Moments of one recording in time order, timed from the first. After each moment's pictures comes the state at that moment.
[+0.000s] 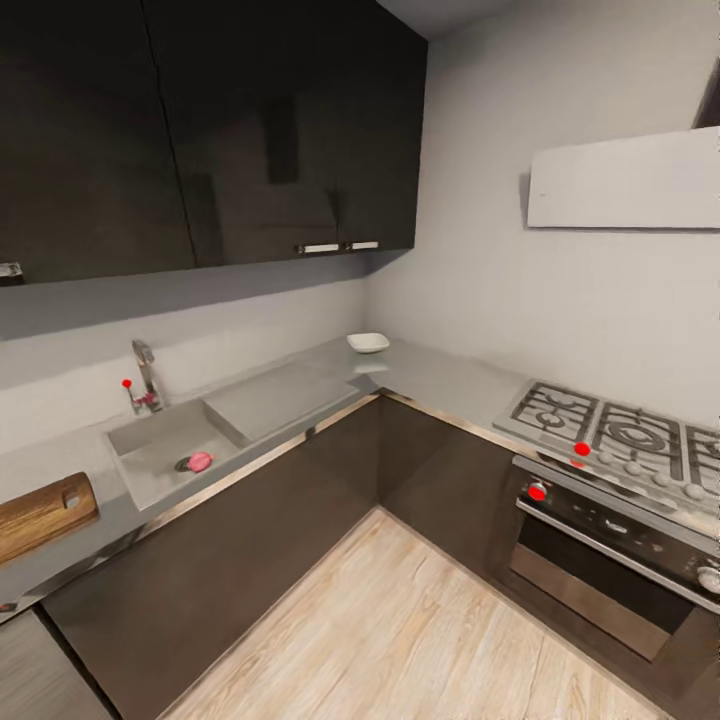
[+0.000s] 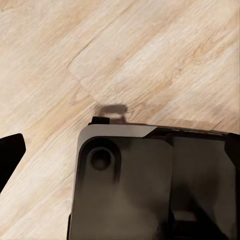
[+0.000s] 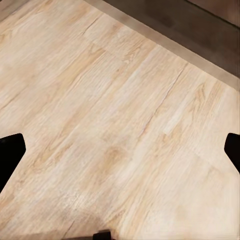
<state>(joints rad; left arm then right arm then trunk) -0.01 -0.03 0.08 -0.32 0.03 -0.10 0.00 0.07 -0.07 -0.06 -0.59 -0.06 -0.35 -0.01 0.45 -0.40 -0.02</state>
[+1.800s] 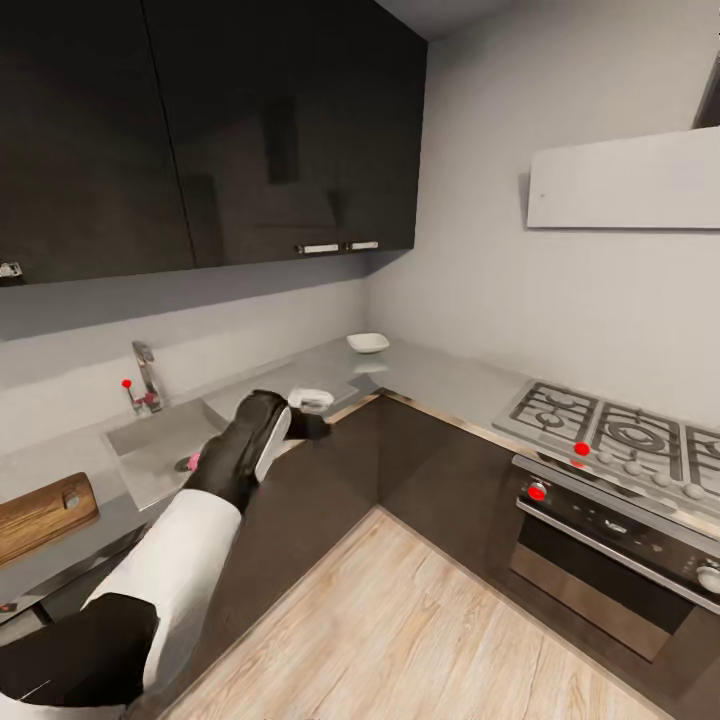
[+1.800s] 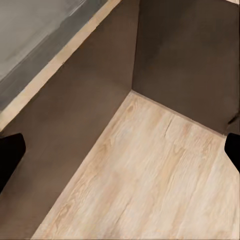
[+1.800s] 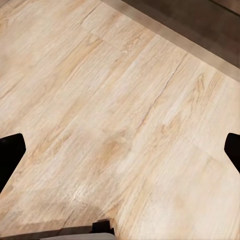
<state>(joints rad) -1.01 -0.15 -0.13 -0.89 0.02 0.97 0.01 0.07 -0.07 -0.06 -0.56 -0.06 -0.35 -0.01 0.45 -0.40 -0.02</state>
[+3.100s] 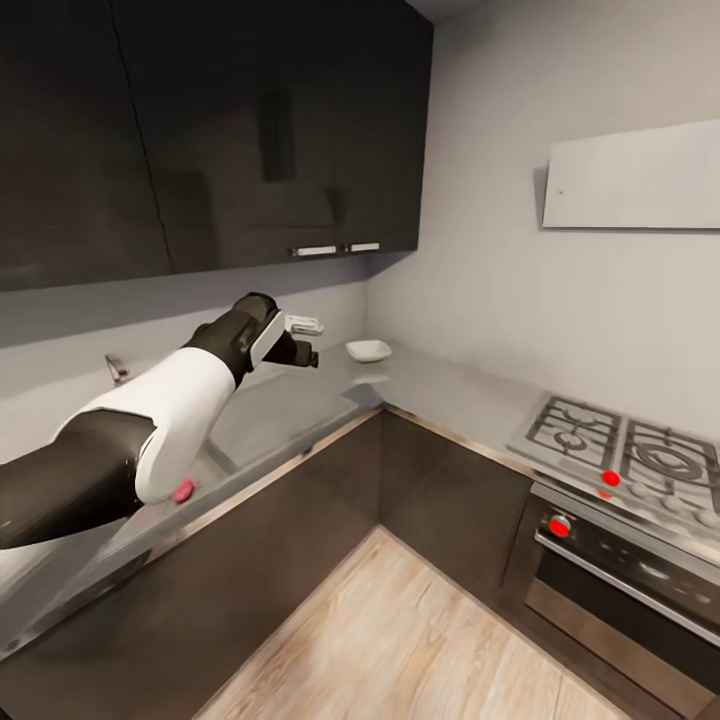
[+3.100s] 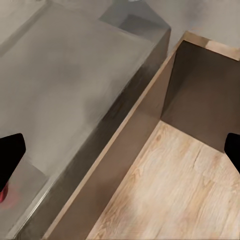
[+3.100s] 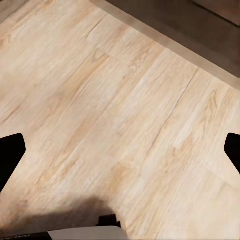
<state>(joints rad) -1.56 -0.14 -0.13 -0.28 0.03 0.91 0.00 0.07 -0.05 -0.06 -0.54 -0.06 -0.35 -0.01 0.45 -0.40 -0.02</state>
